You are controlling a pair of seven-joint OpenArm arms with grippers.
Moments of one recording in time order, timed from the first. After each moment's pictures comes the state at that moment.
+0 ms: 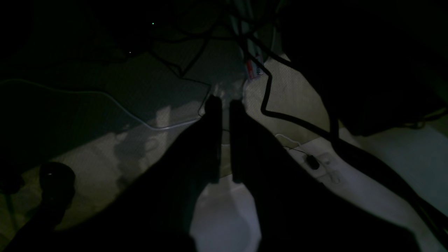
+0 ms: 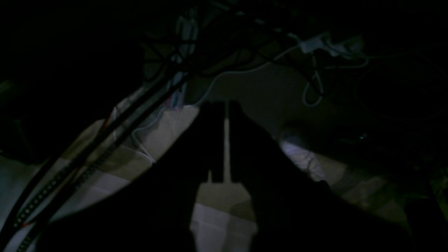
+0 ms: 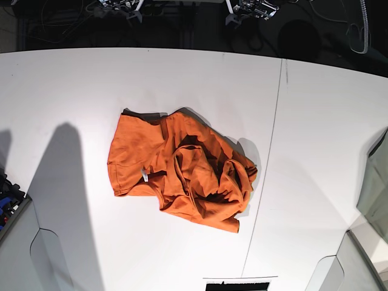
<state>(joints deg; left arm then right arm) 0.1 -2.0 9.5 7.4 8.4 -17.2 13.3 -5.2 3.4 -12.0 12.4 -5.5 10.1 -5.9</state>
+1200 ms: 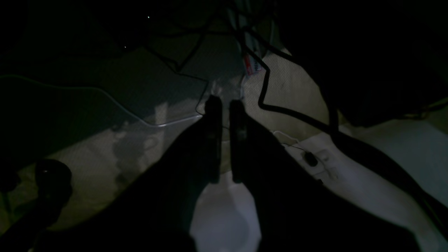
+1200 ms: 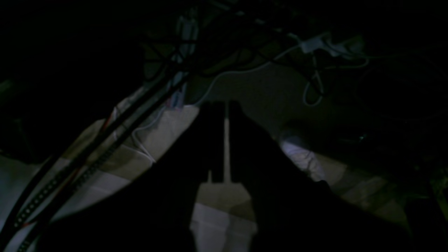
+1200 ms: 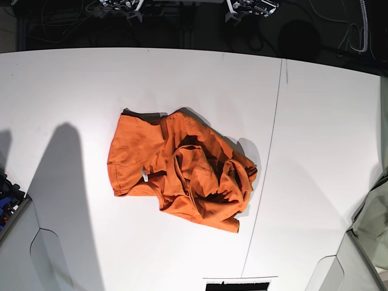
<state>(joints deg) 1.1 -2.0 9.5 7.5 8.4 -17.2 13.2 -5.2 3.4 -12.0 12.4 -5.5 10.1 -5.9</state>
